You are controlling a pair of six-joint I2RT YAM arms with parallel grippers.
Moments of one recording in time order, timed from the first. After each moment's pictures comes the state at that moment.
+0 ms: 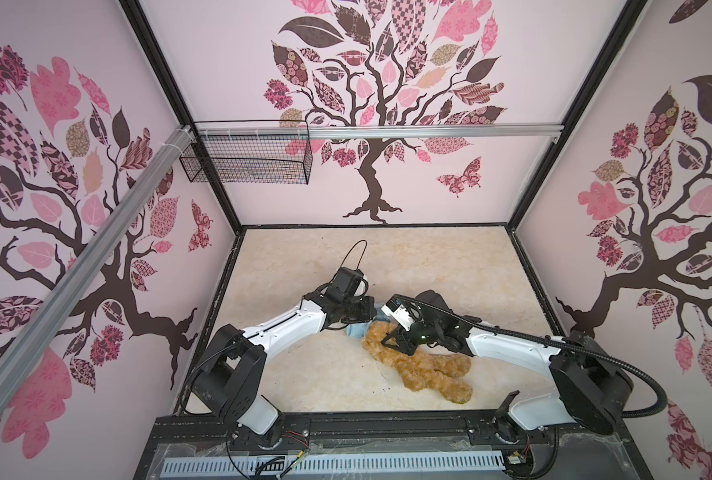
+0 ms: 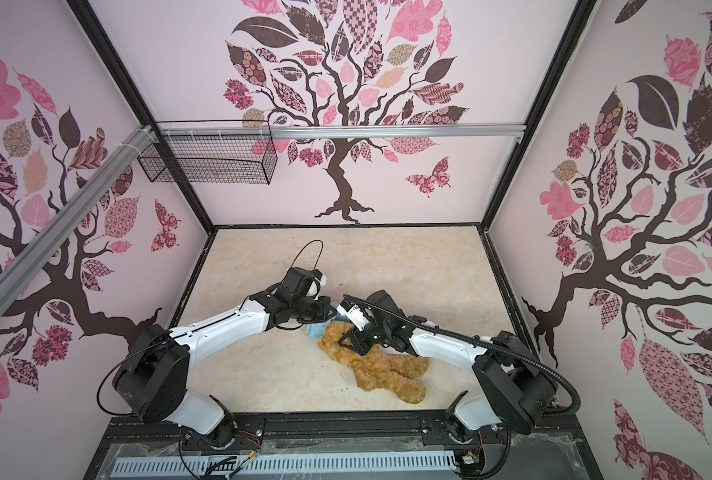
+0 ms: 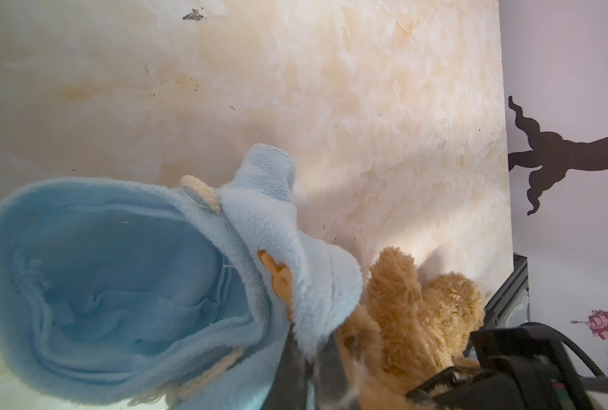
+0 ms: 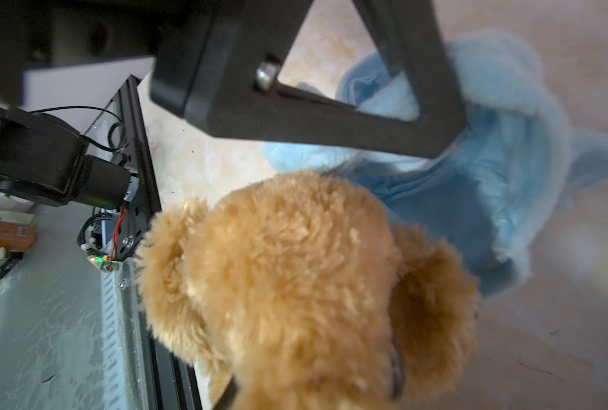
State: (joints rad) left arm -0.63 1.55 0.98 -0.32 0.31 -0.62; right arm 0.71 1.44 0.69 0.00 -0.58 0.14
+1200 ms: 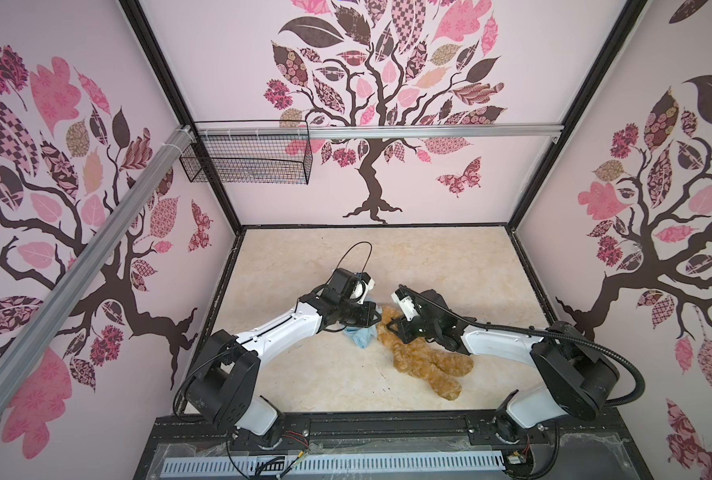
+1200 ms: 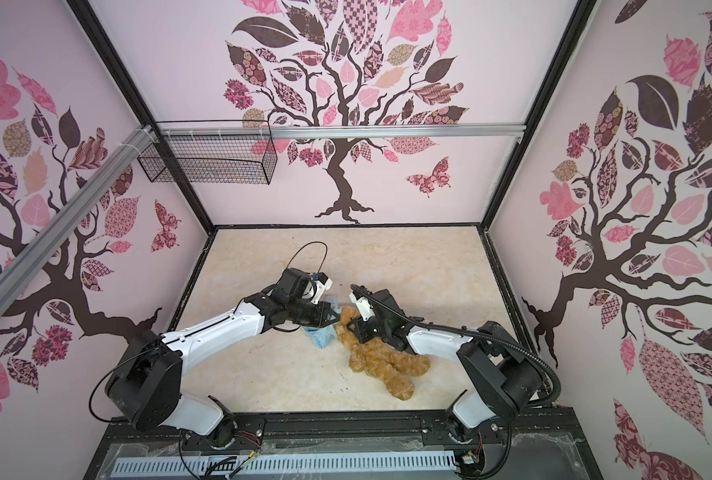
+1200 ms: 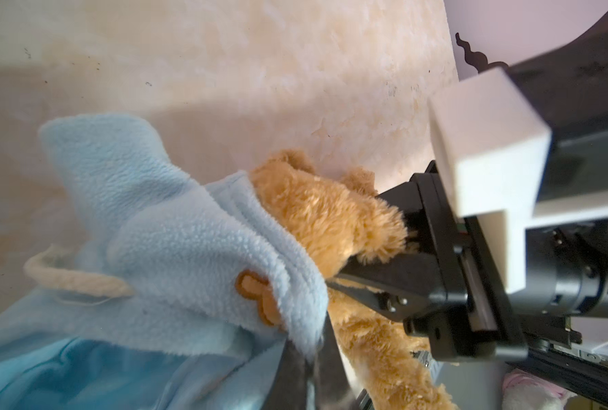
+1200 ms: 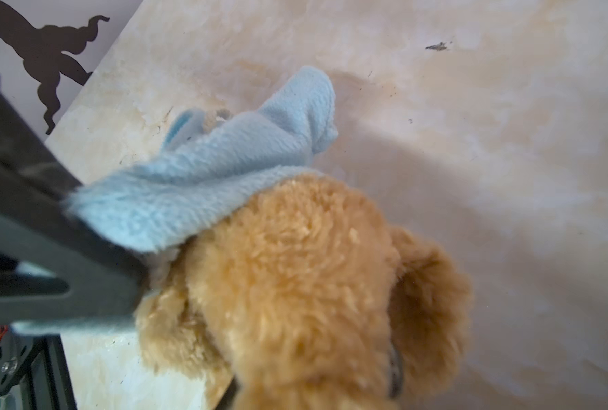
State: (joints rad) left arm -0.62 1.51 0.96 -0.33 0.48 -0.48; right arm 0.69 1.51 0.64 0.19 -0.27 0.28
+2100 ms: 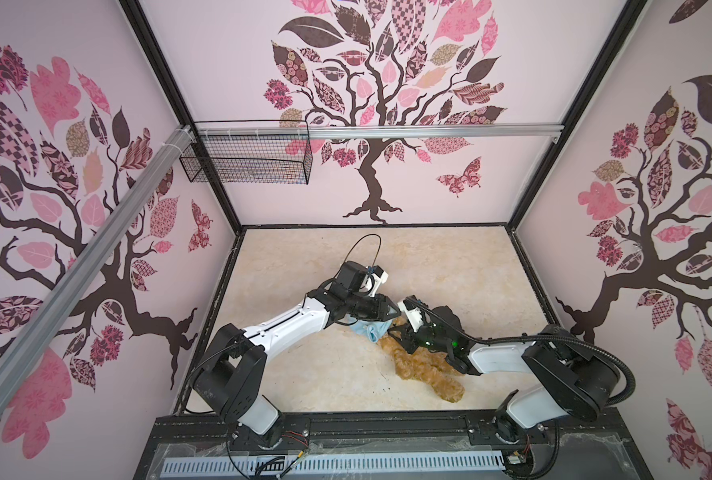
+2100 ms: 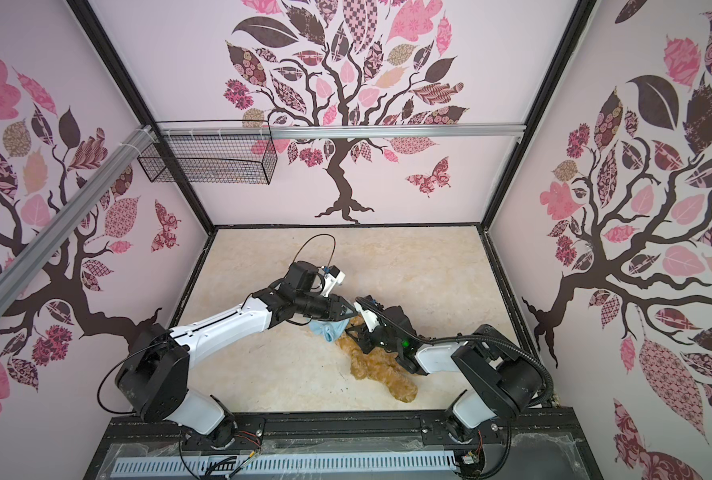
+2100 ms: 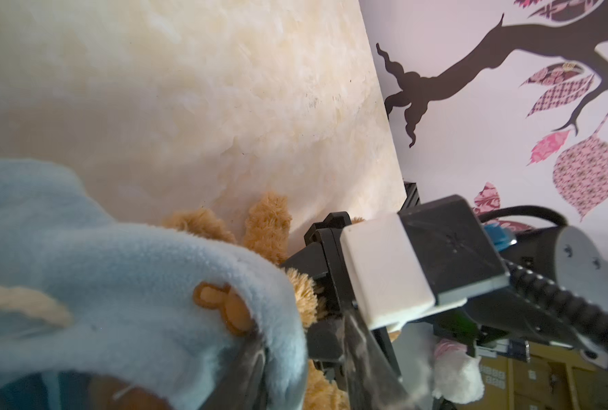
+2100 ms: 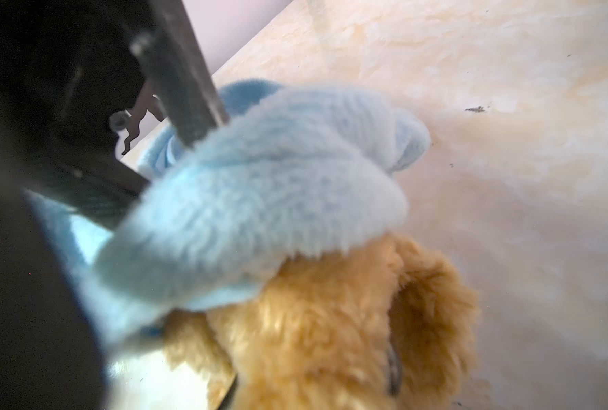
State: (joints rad) left arm -0.65 1.54 1.04 -0.24 0.62 -0.57; right arm 0.69 1.50 0.38 0.73 -0.36 0.30
